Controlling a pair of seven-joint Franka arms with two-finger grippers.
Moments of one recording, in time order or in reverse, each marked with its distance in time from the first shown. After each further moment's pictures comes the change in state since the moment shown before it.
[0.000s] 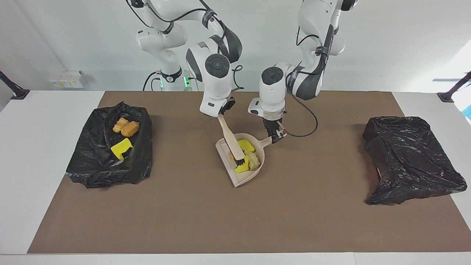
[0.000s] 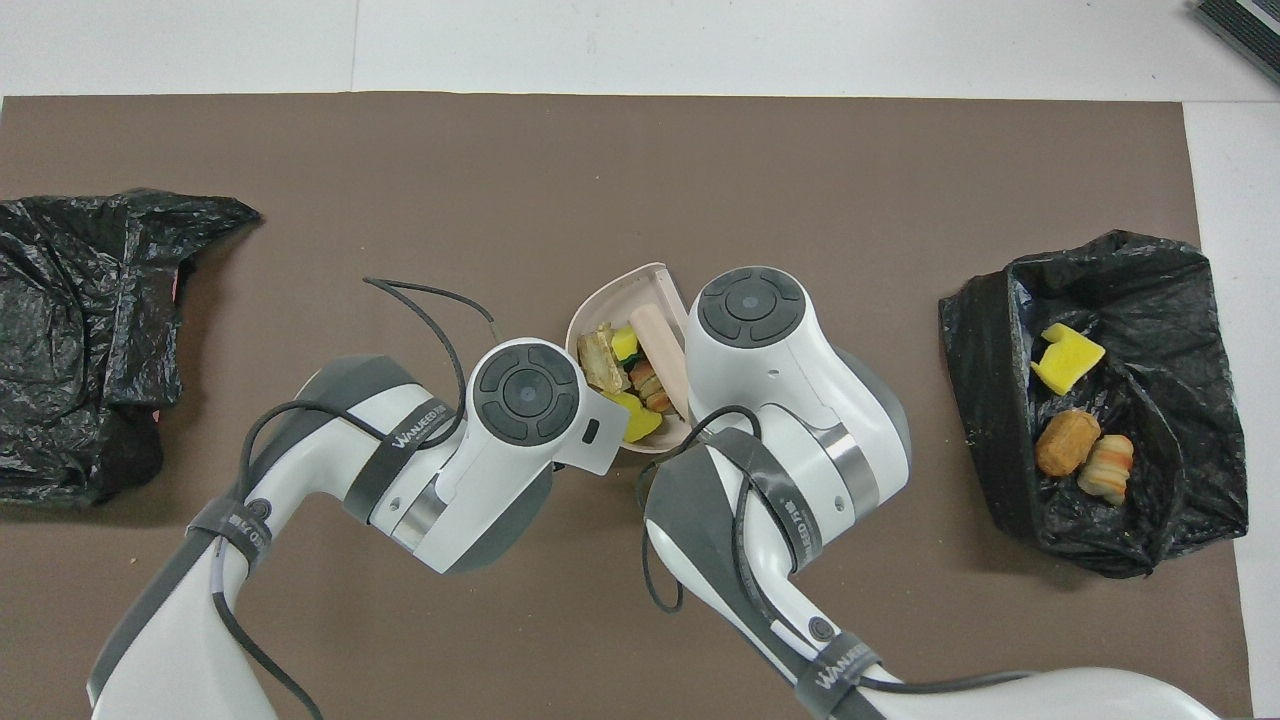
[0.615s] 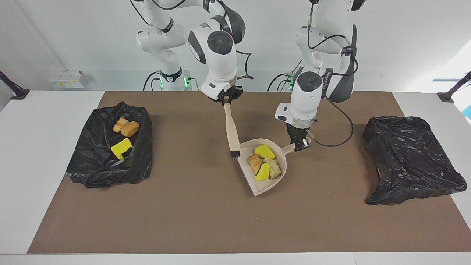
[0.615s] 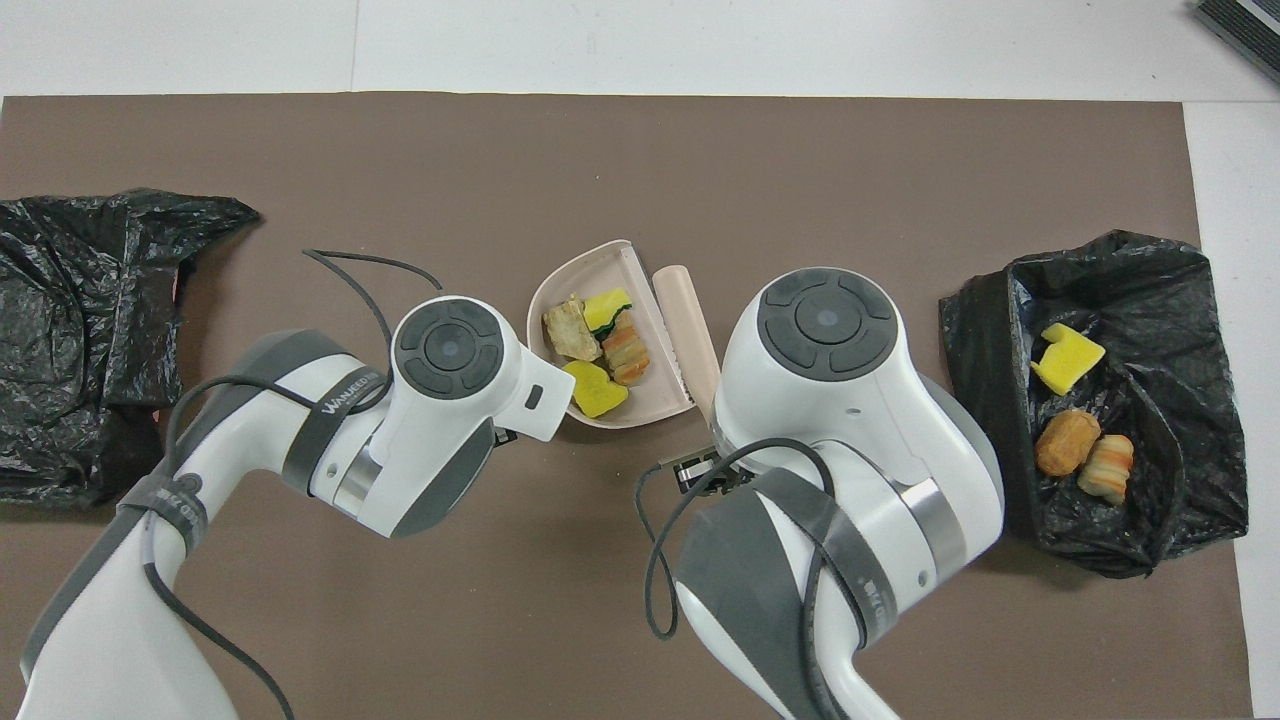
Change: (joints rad) left arm 0.197 -0.006 0.009 0.114 -0.061 -0.095 0.319; right arm 0.032 -0.055 0.037 0.008 0.084 -0.009 0.320
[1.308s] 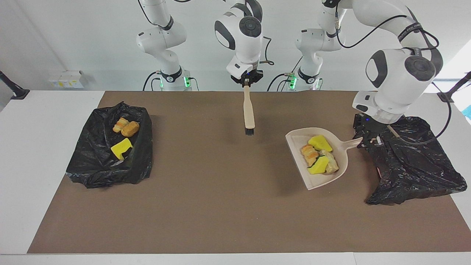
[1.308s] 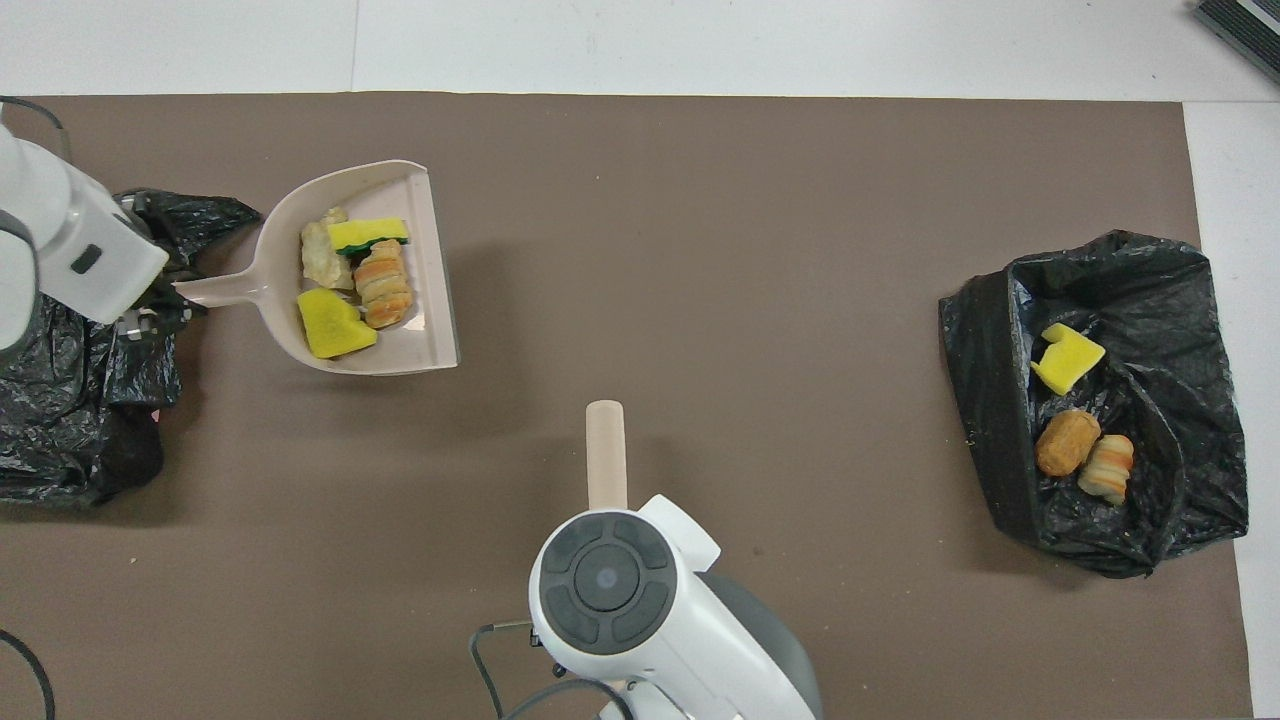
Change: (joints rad) left arm 0.374 -0.010 0.006 0.222 -0.074 -0.243 0.578; right arm 0.232 -0.071 0.012 -0.159 0.073 0.111 0.293
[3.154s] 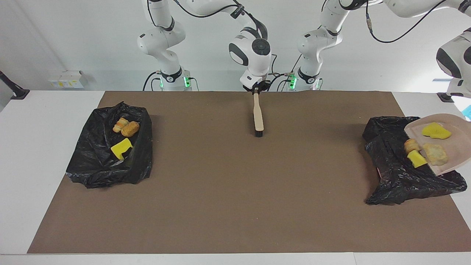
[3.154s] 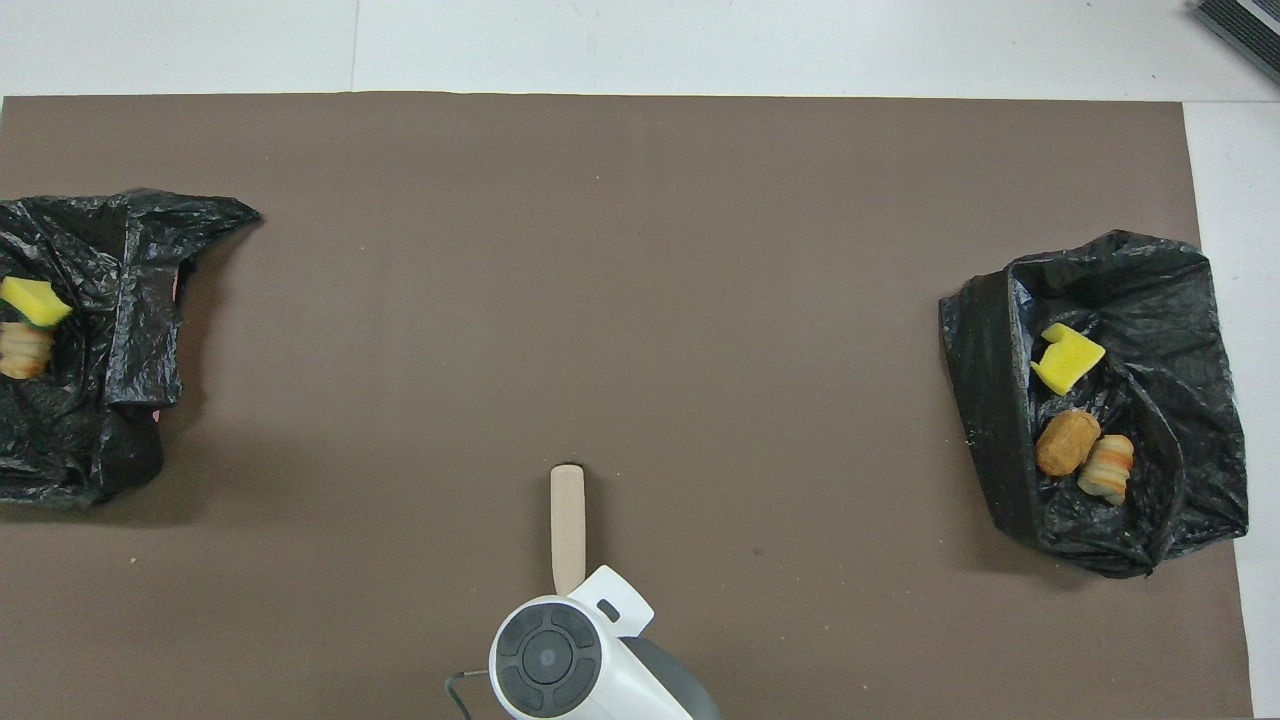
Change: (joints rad) left arm 0.357 -0.007 -0.012 0.013 0.872 0.255 0.139; right arm 0.142 0.098 -0.006 -0.181 0.033 0.323 0.064
